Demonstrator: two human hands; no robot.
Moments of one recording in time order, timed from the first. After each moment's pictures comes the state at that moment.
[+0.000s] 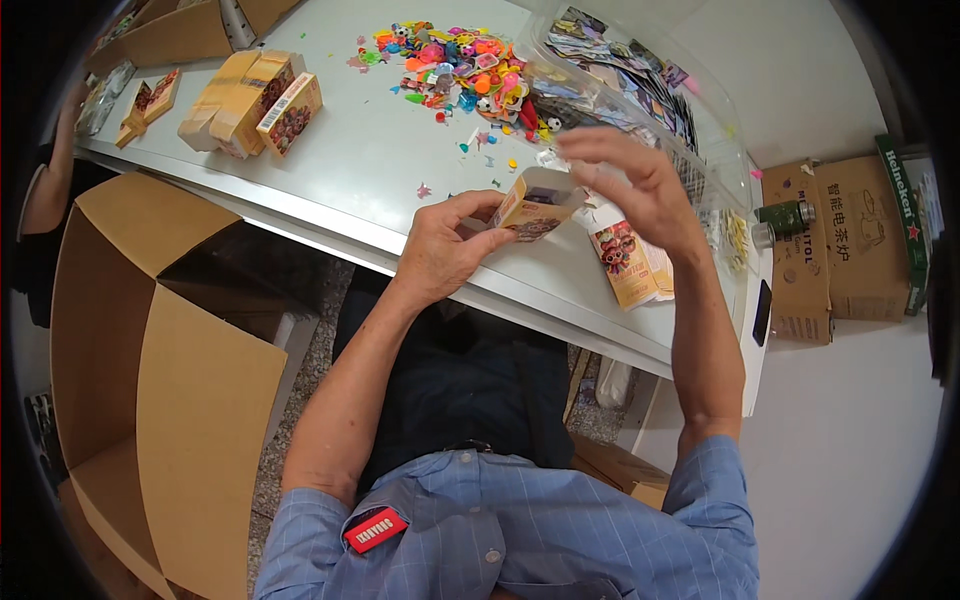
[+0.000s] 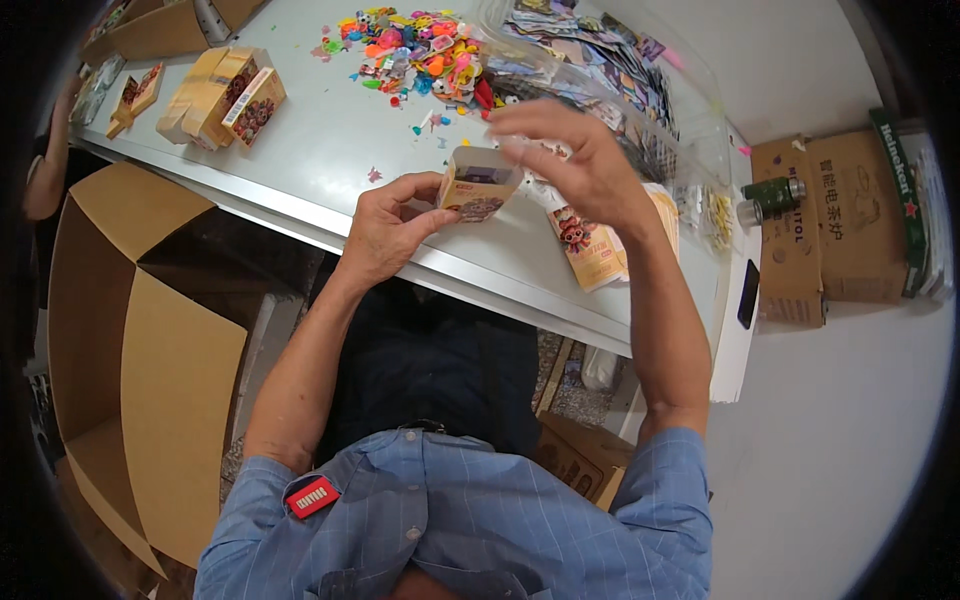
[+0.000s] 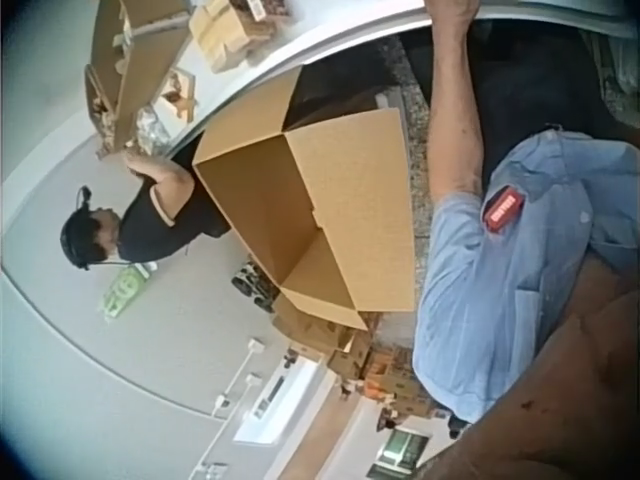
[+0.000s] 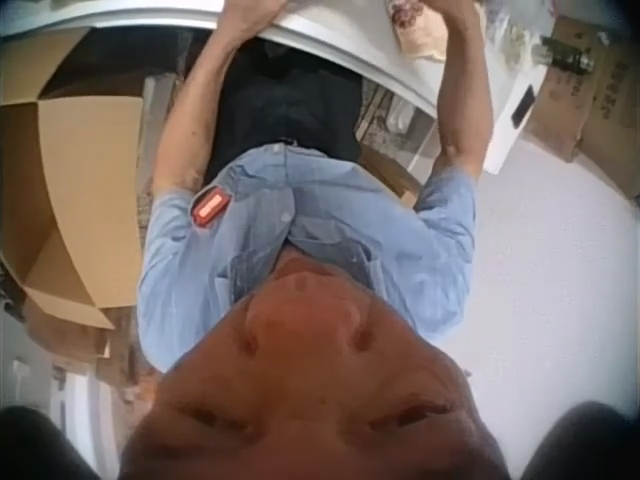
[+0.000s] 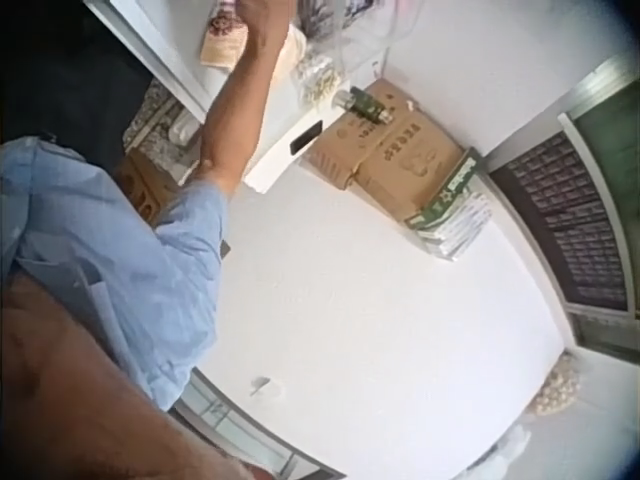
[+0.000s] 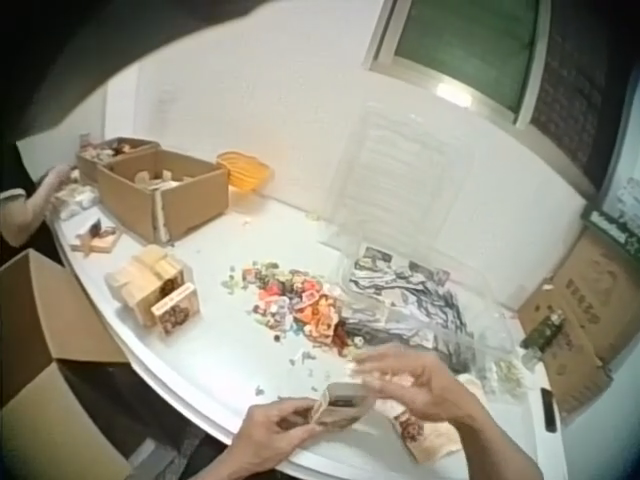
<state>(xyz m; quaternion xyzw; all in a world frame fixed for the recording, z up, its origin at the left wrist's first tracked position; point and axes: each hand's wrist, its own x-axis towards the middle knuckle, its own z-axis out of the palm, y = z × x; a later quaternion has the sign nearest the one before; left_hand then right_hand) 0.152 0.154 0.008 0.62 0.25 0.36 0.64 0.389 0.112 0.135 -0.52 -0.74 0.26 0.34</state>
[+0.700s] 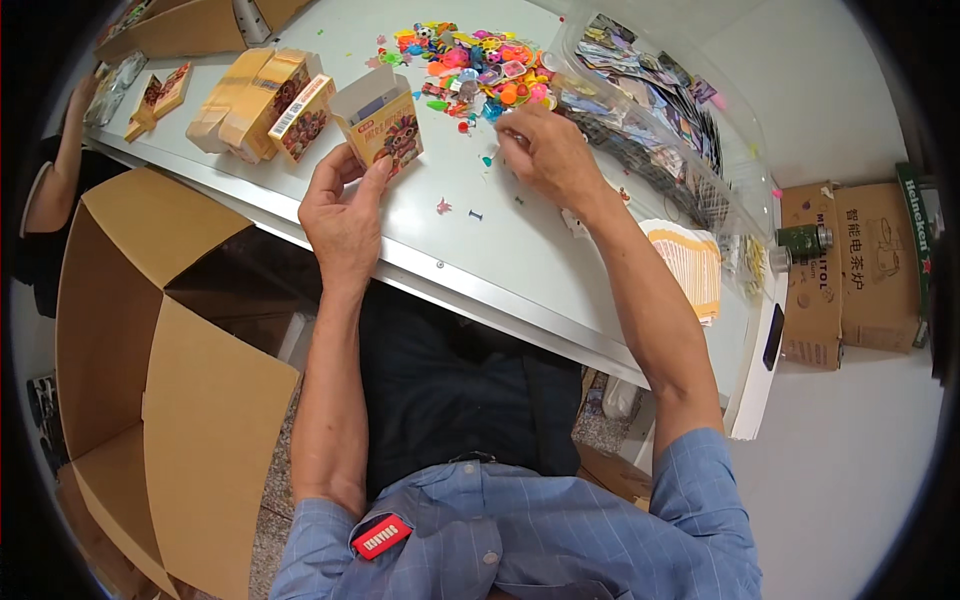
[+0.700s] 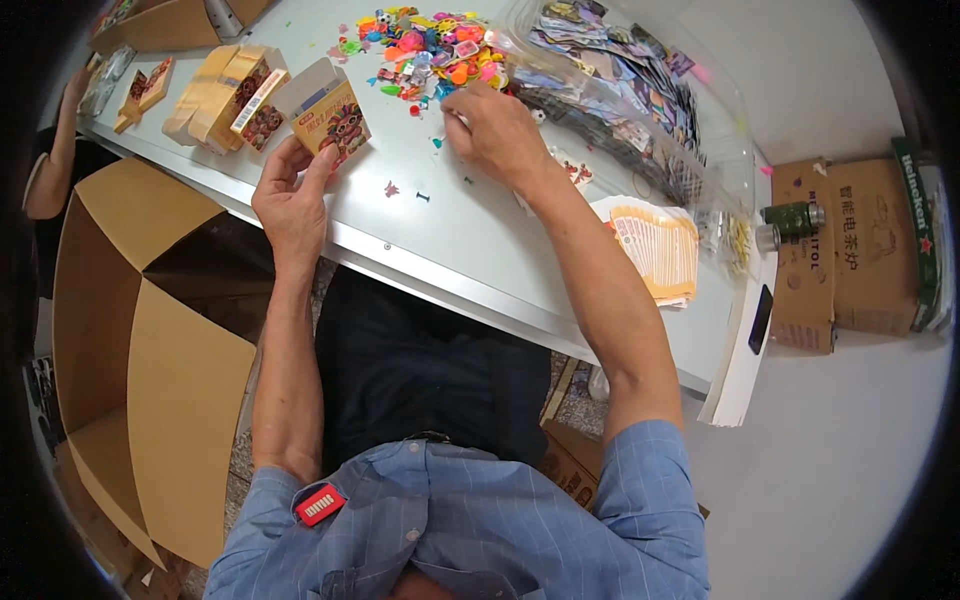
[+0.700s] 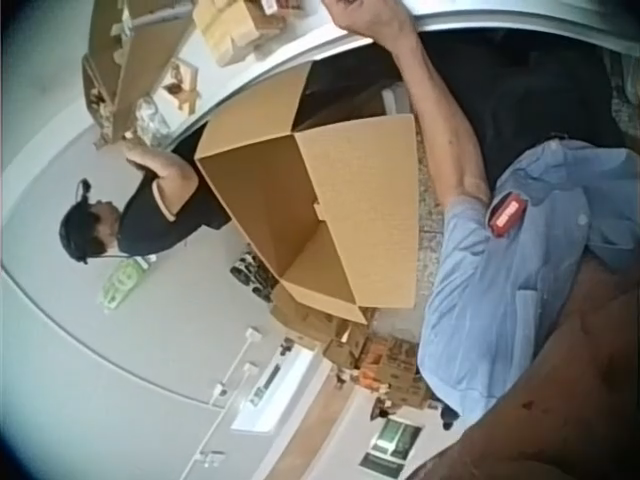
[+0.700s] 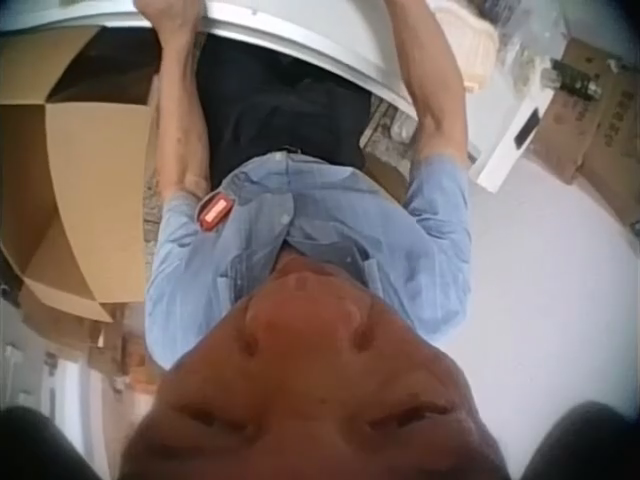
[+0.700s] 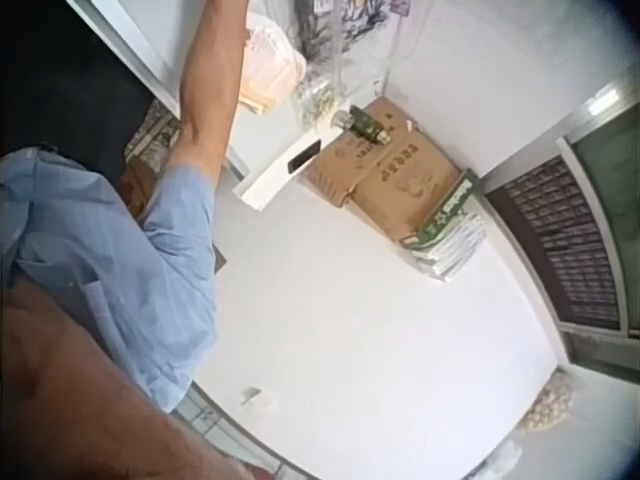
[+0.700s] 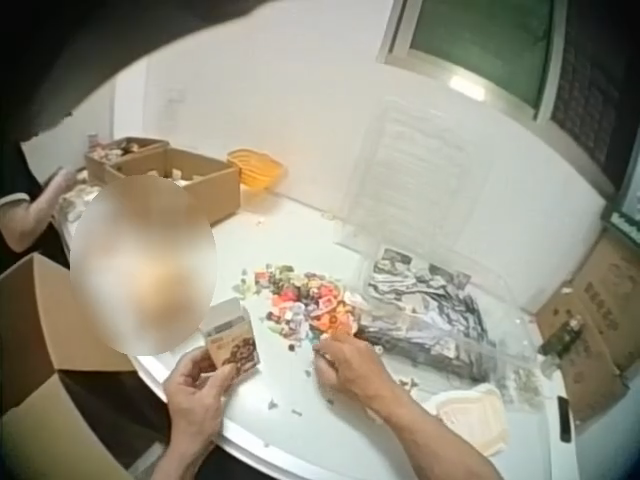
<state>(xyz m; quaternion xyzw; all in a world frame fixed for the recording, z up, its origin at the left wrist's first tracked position) 0.089 0.215 0.013 0.48 0.43 0.60 0.47 0.341 0.218 0.047 -0.58 -0.78 0.02 0.25</state>
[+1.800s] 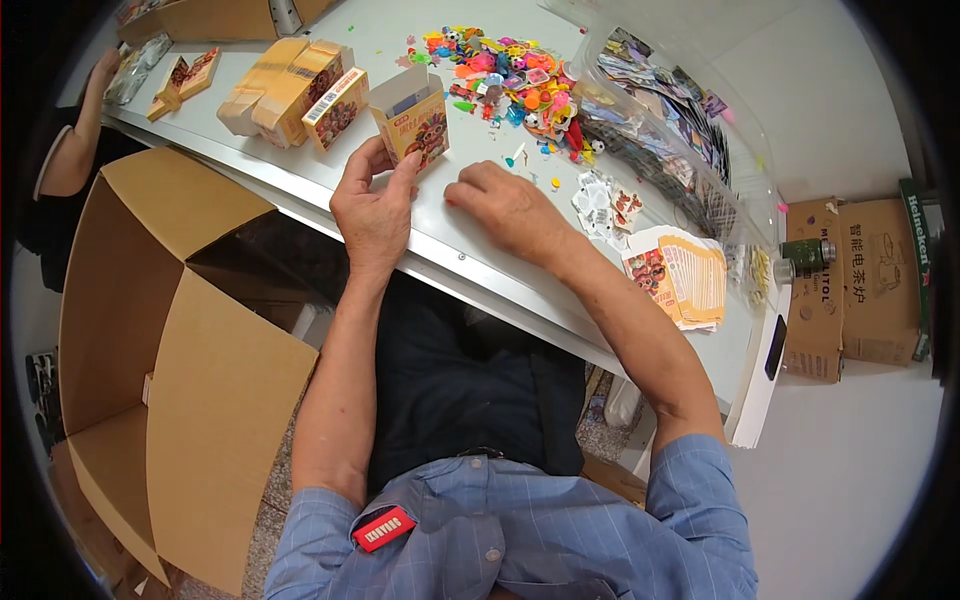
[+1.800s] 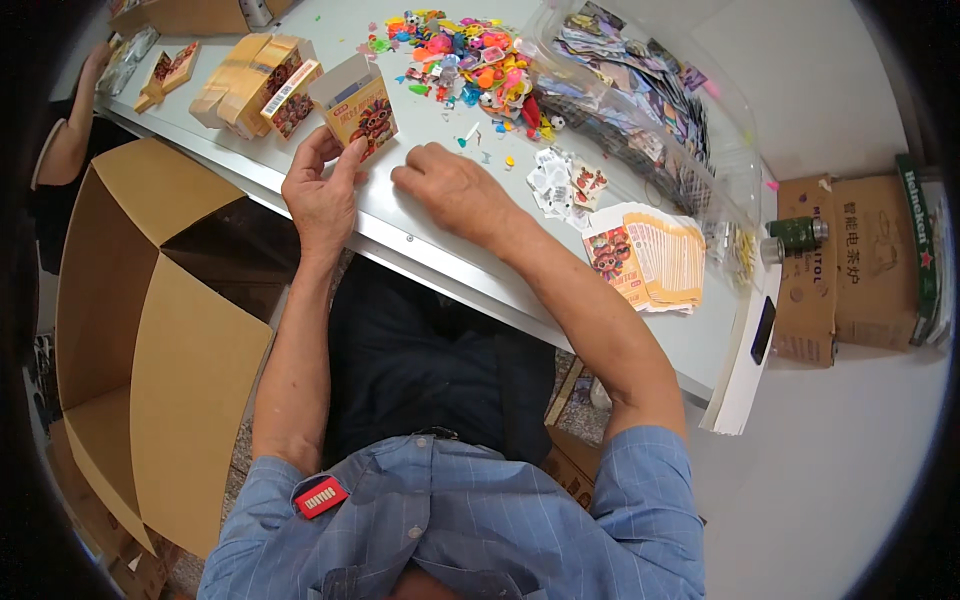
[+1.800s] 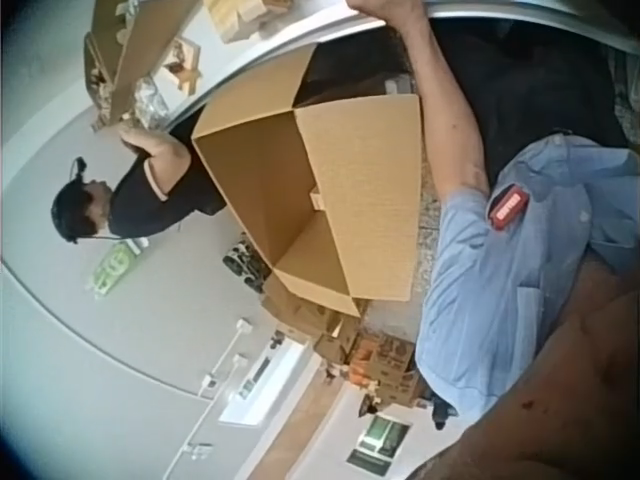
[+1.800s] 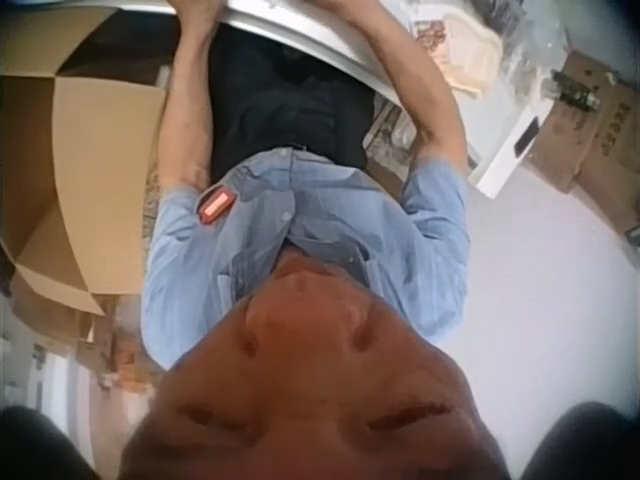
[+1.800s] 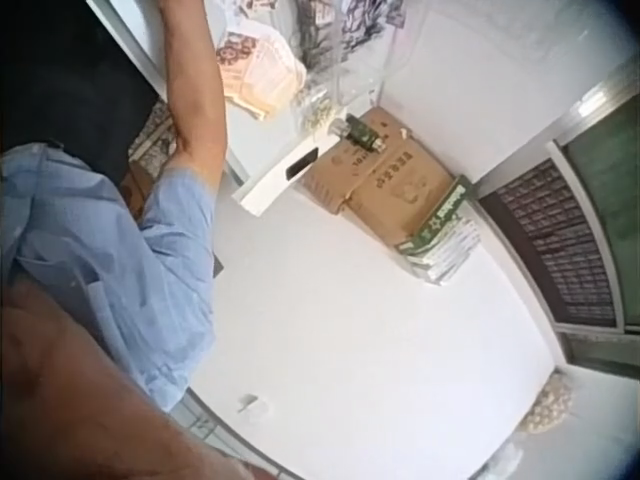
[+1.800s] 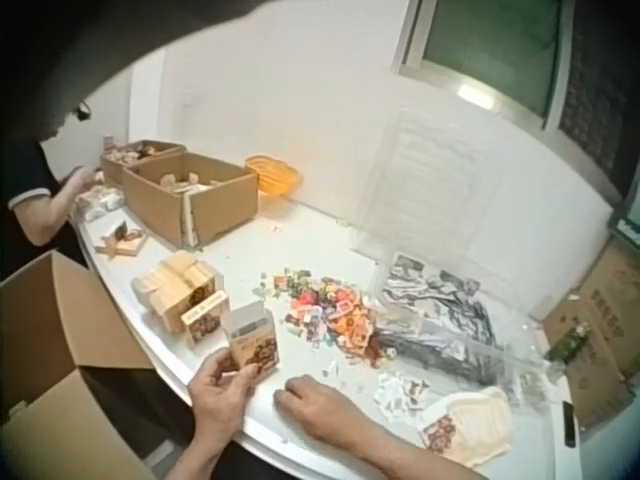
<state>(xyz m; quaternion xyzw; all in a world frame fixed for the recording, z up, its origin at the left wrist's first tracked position) 0.091 0.214 0.008 0.47 0.44 0.61 0.46 0.276 0.182 0.027 -0.43 -0.88 0.02 0.21</state>
